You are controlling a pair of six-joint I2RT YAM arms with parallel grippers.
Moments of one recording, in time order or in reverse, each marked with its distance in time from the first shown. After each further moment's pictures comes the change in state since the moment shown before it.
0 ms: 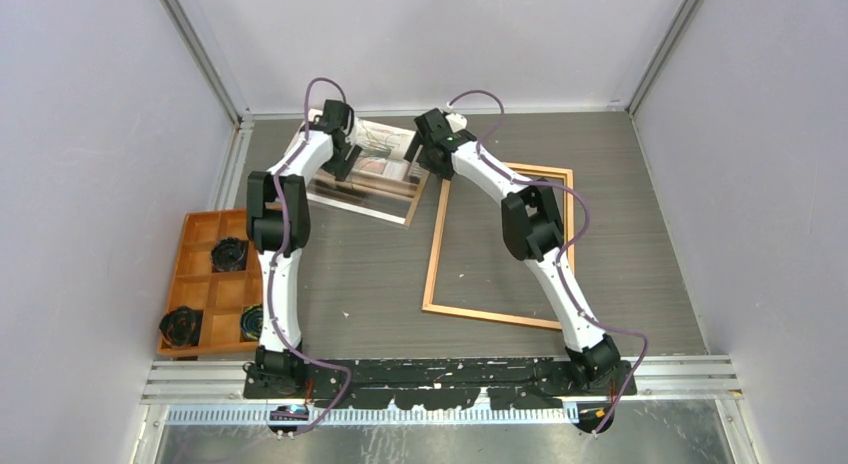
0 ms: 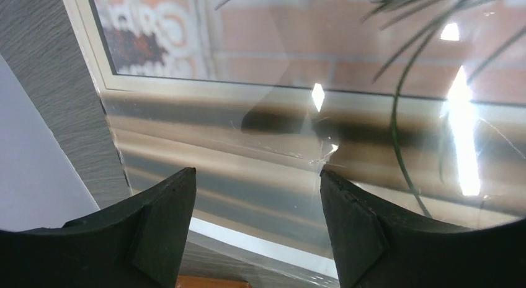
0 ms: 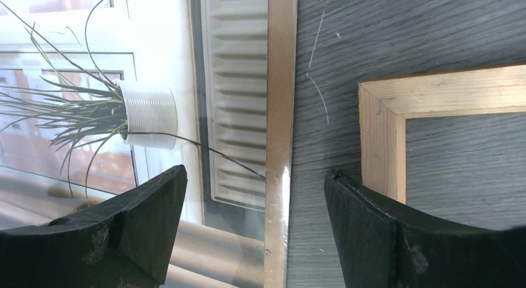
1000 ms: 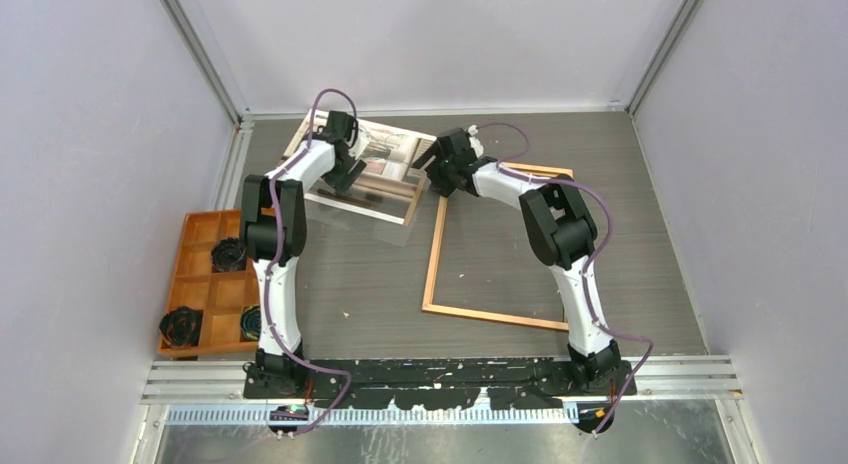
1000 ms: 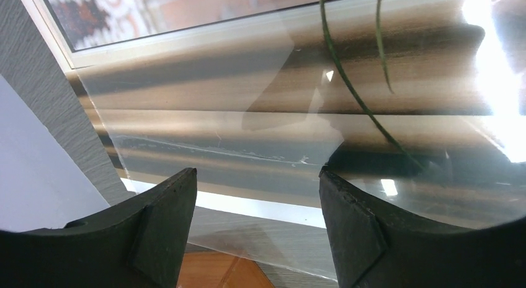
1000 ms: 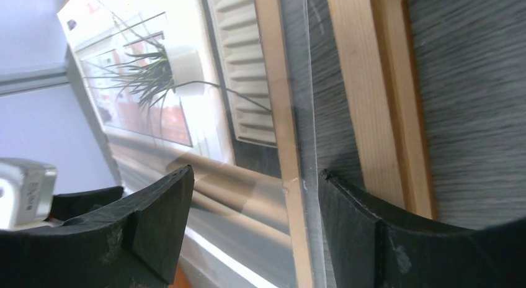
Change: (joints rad) left arm -0.038 -0.151 -0.250 0.062 0.016 0.119; right arm -0.025 -0.296 -0.634 0.504 -0.194 0.300
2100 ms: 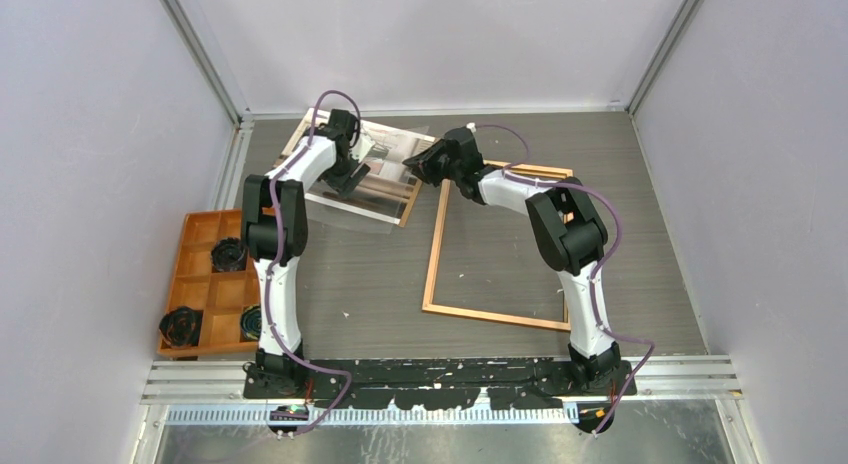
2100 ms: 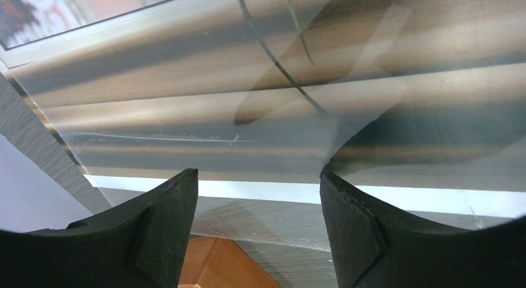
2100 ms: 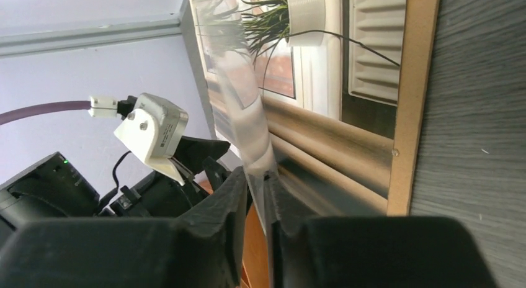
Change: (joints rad) left arm -0.010 0.004 0.056 -0.147 0.077 0.004; right arm 0.000 -0.097 -0.176 0.345 -0.201 0.155
